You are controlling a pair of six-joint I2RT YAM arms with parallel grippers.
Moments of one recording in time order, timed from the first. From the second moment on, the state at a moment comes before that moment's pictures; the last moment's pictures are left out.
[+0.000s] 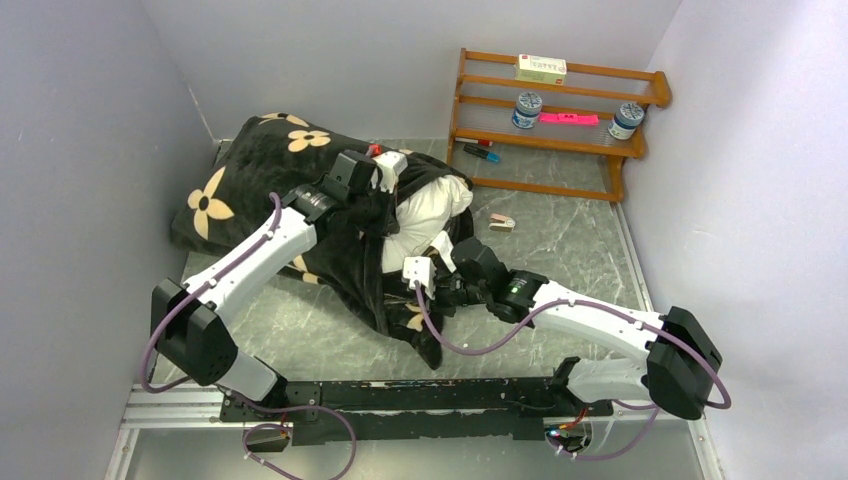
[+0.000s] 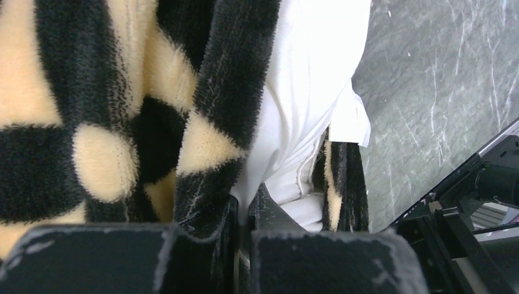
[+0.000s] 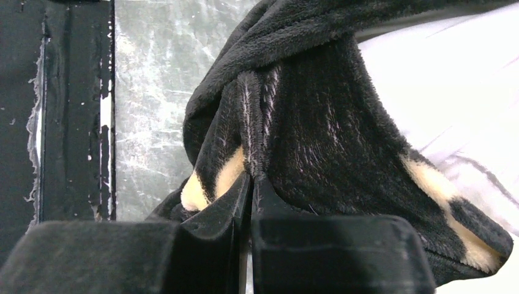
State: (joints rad) left arm -0.59 1.48 1.36 -0.60 0.17 -0.22; right arm 0.92 1.21 0.74 -0.14 -0.43 -0.42
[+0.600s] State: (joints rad) left arm -0.53 1.51 1.39 -0.60 0.27 -0.26; right arm 0.97 1.19 0.75 -0.12 -0.33 -0.45
